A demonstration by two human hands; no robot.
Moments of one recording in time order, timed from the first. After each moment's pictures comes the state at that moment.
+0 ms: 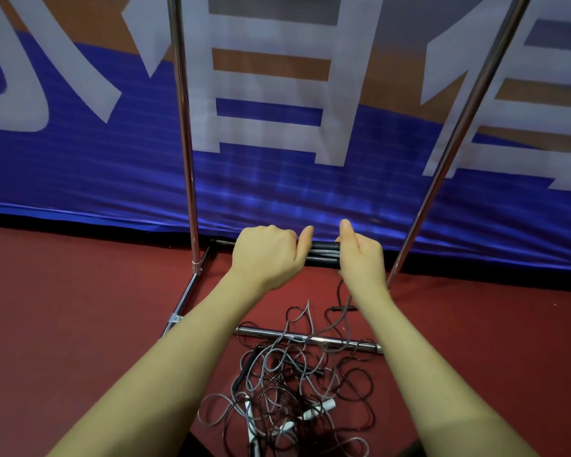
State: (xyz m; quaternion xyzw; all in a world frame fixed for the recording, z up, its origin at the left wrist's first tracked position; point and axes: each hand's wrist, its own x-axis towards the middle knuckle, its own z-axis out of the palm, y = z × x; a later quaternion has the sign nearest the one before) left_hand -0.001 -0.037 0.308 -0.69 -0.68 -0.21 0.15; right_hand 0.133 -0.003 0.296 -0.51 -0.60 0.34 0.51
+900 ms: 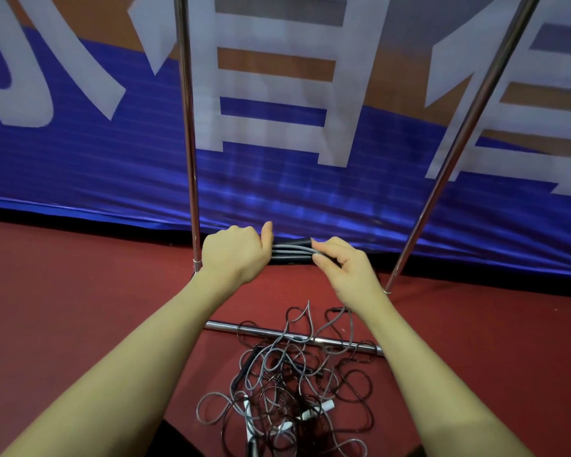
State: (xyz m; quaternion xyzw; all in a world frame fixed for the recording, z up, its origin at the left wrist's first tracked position) left_hand -0.039 -0.035 0.298 -0.60 -0.78 -0.19 0.07; right_hand 0.140 -0.007 0.283 -0.37 -0.78 0.31 0.41
